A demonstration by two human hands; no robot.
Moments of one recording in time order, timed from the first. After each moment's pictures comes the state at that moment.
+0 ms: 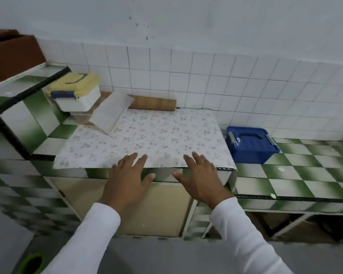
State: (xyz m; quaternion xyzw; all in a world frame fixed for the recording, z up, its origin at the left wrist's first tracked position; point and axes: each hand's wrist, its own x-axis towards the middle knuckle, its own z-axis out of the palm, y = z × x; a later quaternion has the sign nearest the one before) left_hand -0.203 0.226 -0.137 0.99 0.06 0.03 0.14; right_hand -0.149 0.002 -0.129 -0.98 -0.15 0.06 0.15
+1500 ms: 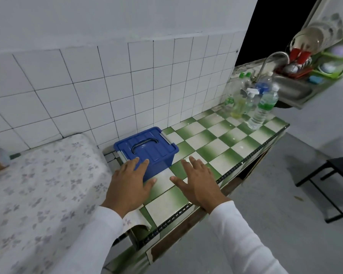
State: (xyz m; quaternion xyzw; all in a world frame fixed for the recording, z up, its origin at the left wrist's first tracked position) left_hand 0.113 -0.120 -0.190 0.95 -0.27 -0.05 0.11; right_hand 0.015 -0.322 -0.170 -0.97 0.17 0.05 0.18
